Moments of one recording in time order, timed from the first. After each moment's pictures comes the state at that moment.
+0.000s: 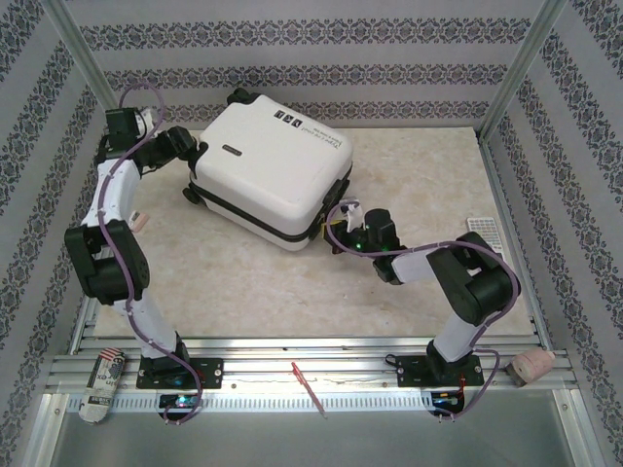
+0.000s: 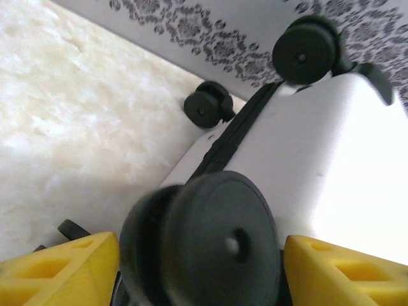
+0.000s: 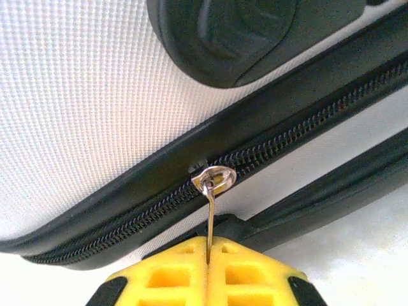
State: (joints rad) left arm 0.26 1.81 1.63 -0.49 0.49 -0.37; right arm 0.50 1.70 0.57 0.76 -0.41 0.37
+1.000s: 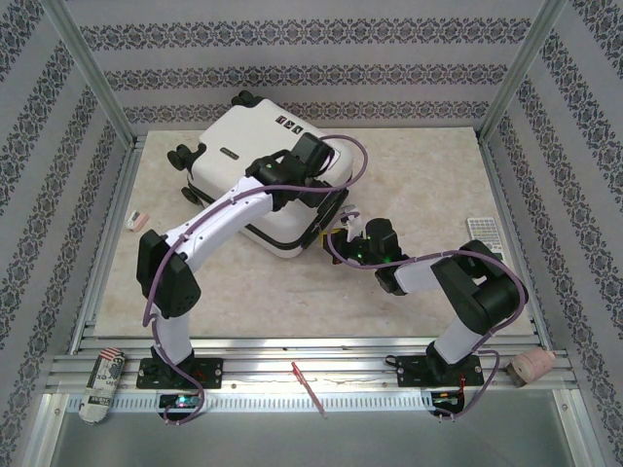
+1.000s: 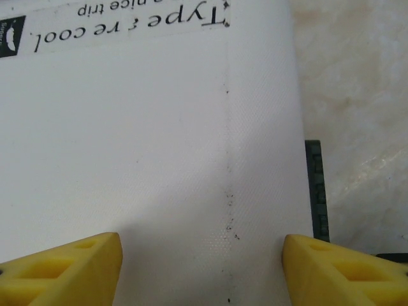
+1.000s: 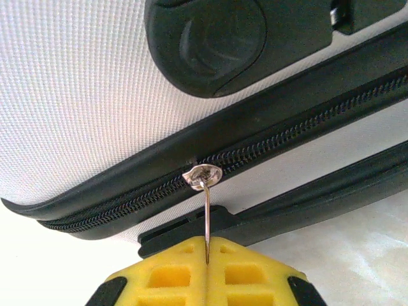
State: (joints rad) left arm -0.69 1.88 1.86 -0.85 -0.30 0.09; right arm 0.52 1.64 0.50 0.81 -0.41 0.36
